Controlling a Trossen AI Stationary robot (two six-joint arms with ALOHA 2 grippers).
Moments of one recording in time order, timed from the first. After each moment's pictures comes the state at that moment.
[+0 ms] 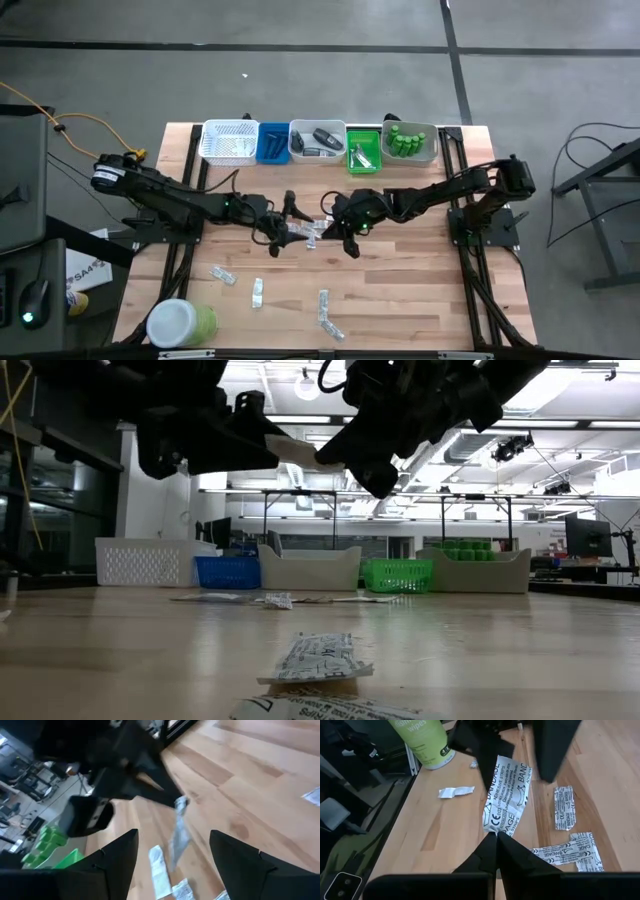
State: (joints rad) left arm -0.13 1.36 0.59 0.50 -0.04 0.62; right arm 0.06 1.64 0.90 0.26 -0.24 0.29
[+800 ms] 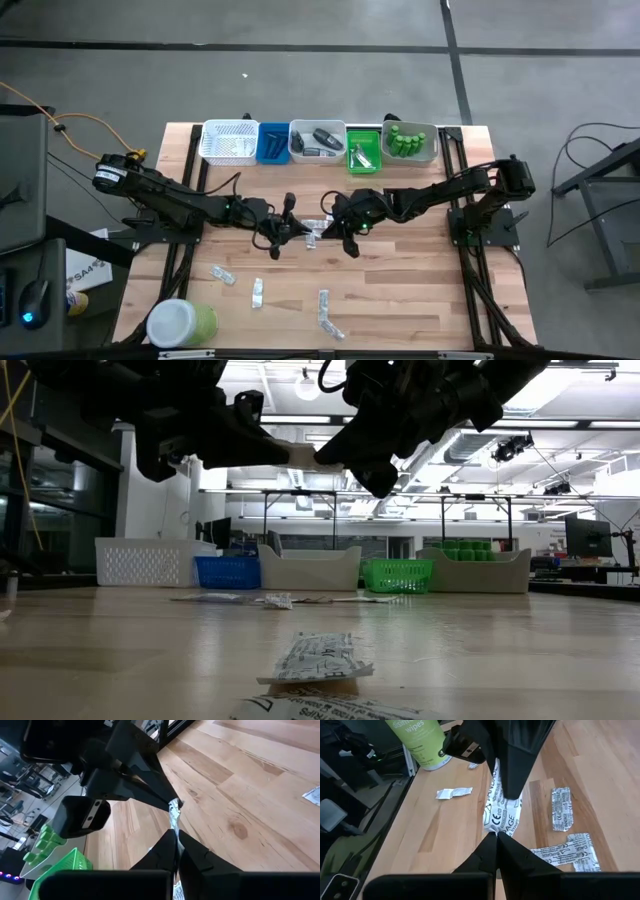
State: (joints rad) left arm -0.16 1.37 0.59 0.50 -0.08 0.62; right arm 0.06 1.64 0.90 0.27 -0.23 0.28
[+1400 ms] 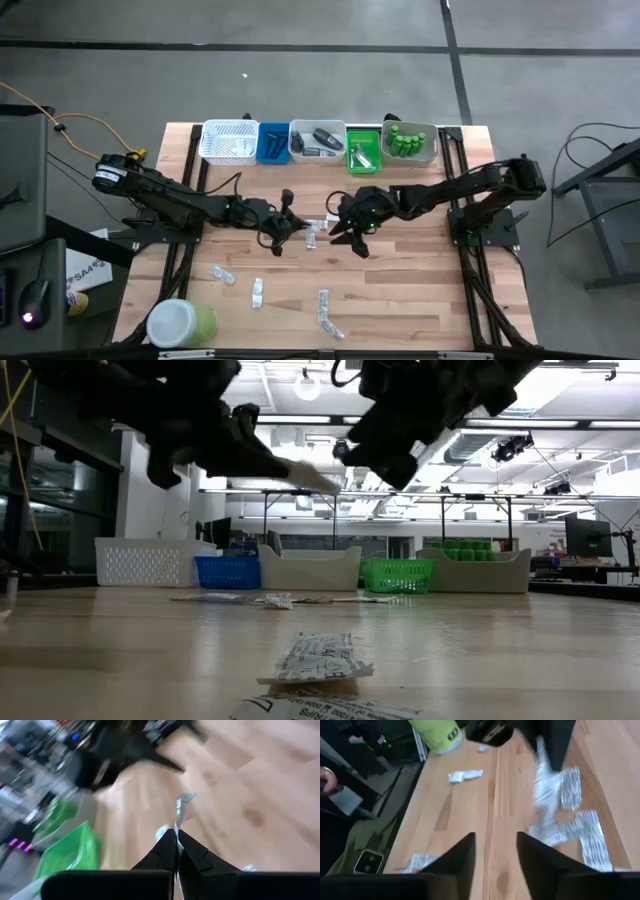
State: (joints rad) left arm -0.15 1.37 0.59 0.46 -0.19 0.55; right arm 0.06 1.56 0.91 0.11 -0.28 0.29
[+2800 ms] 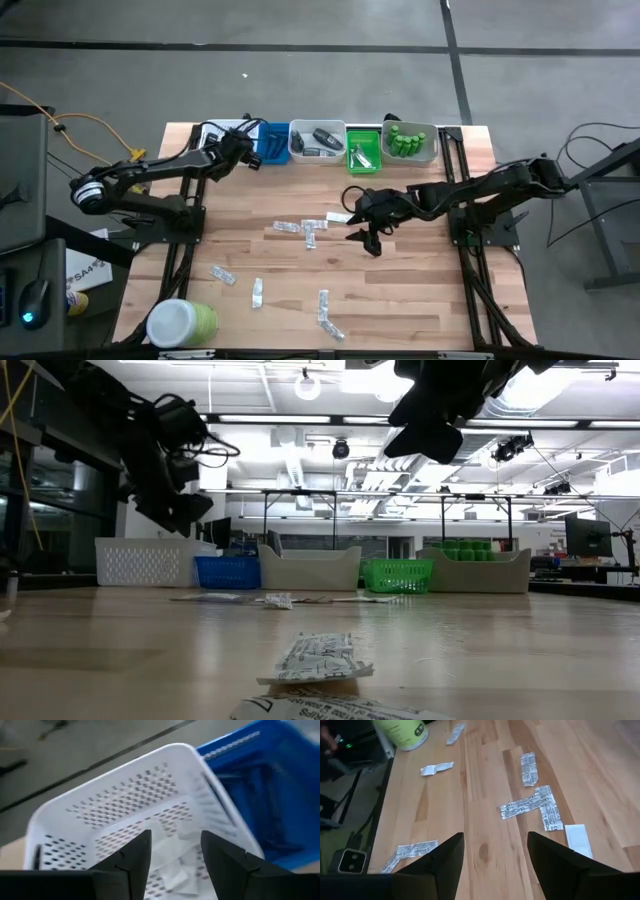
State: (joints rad) left arm 0.62 1.16 0.59 -0.22 -0.65 -0.29; right arm 0.12 1.36 0.90 -0.18 -0.05 0.38
